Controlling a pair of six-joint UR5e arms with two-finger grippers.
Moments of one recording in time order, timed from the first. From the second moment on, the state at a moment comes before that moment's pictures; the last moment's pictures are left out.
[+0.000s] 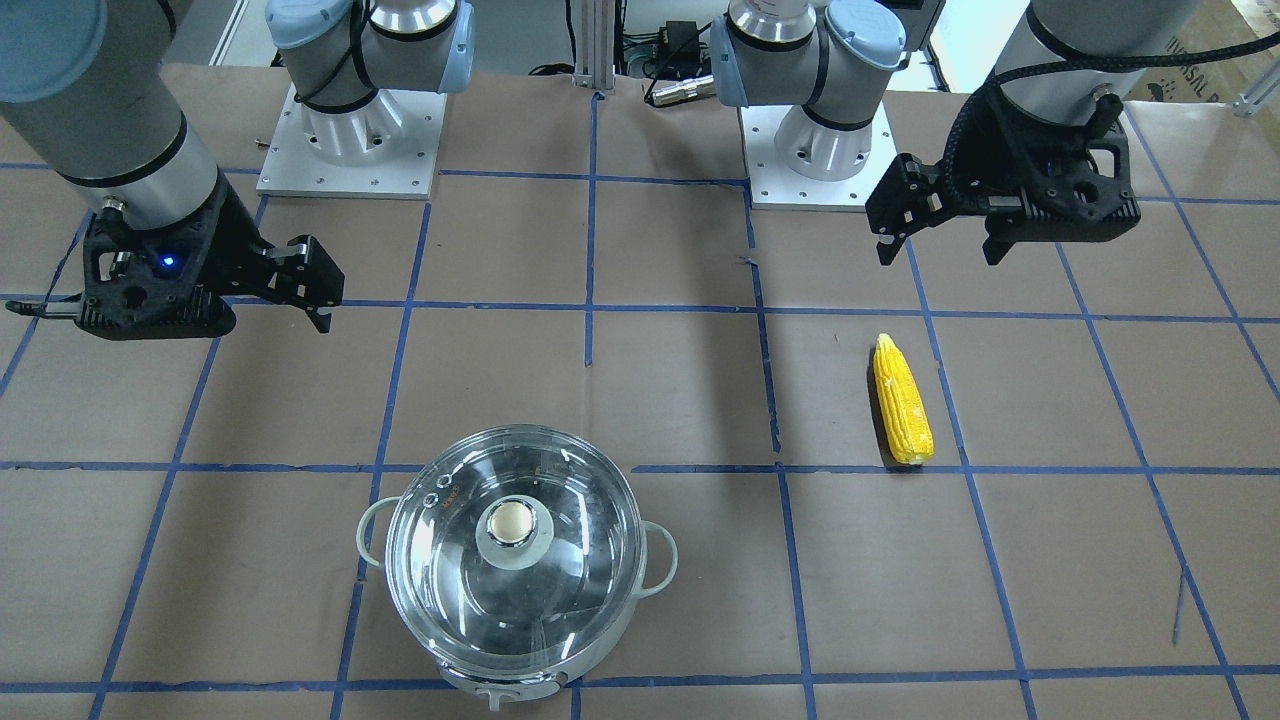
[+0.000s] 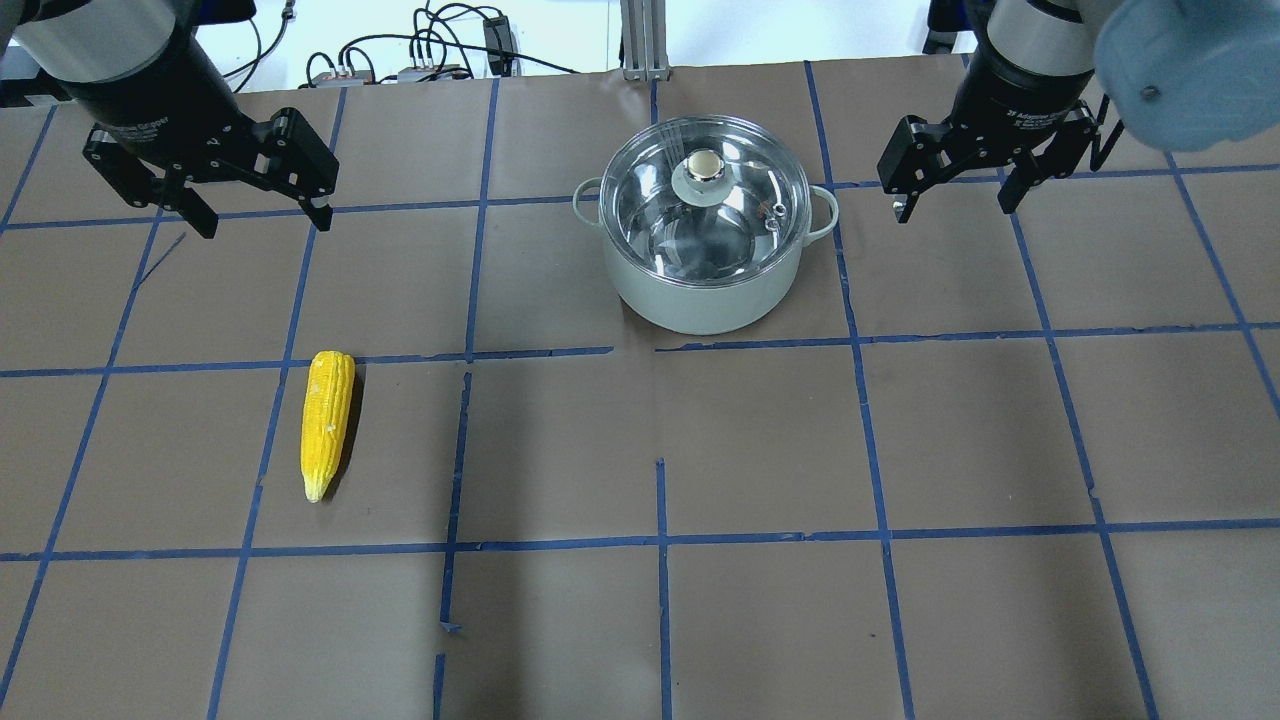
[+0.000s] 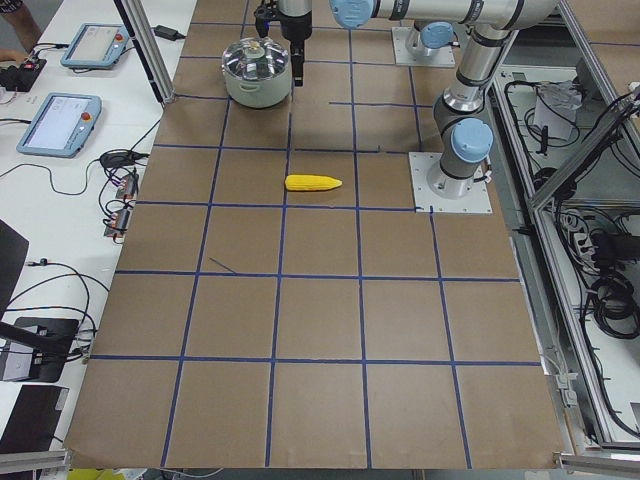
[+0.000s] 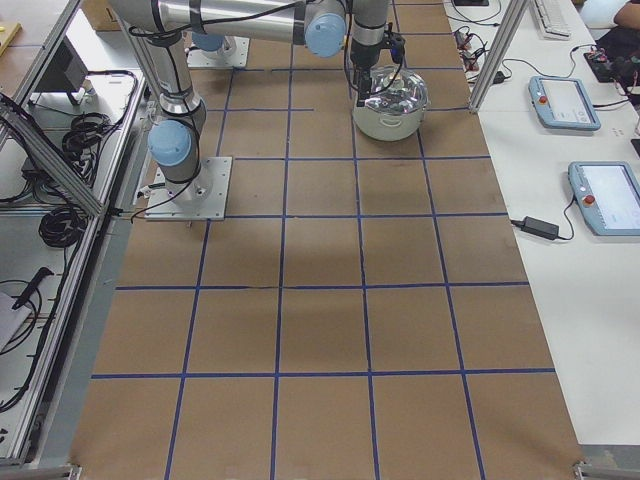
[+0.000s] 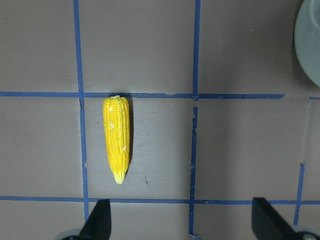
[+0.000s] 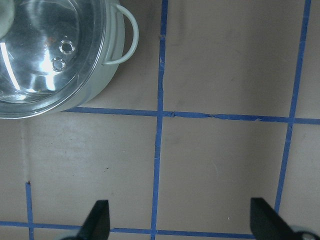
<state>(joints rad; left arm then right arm) -1.48 -1.59 -1.48 -1.66 1.58 0.07 1.52 -1.46 1.55 -1.63 -1.56 -0.11</state>
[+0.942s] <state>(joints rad) -1.48 -1.59 -1.48 -1.66 1.58 0.08 1.63 -1.41 1.46 -1.63 -1.56 0.01</state>
